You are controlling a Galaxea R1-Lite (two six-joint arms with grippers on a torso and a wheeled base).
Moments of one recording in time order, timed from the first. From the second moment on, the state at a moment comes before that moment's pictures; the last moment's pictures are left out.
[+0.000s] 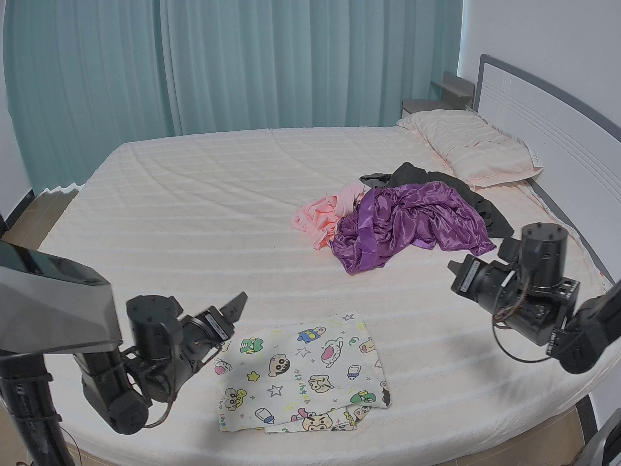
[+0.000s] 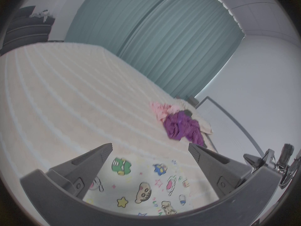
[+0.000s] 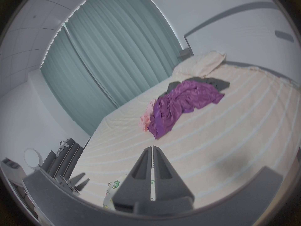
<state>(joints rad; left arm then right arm) -0.46 2.14 -0.31 -1.55 0.22 -0.75 0.48 1.77 -0.54 -0.92 -0.23 0.61</state>
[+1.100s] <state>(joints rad) -0.39 0.71 -0.08 -0.65 0.36 -0.20 0.18 0.28 -0.02 -0.20 -0.24 0.08</state>
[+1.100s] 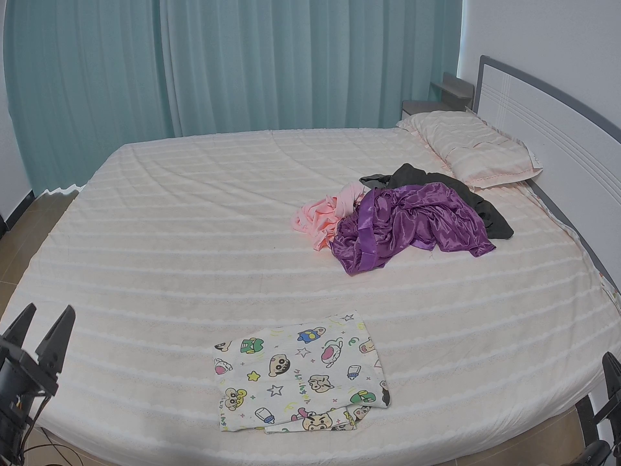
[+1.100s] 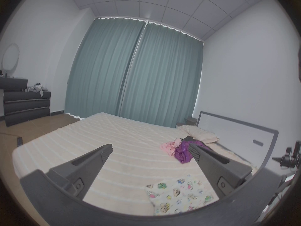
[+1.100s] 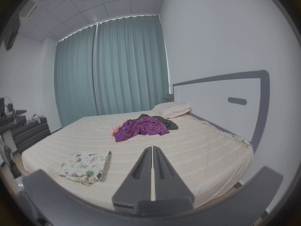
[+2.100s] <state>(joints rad) -0.06 0.10 -0.14 -0.07 0.42 0.03 -0.07 0.10 -0.03 -0.01 -0.23 -0.10</state>
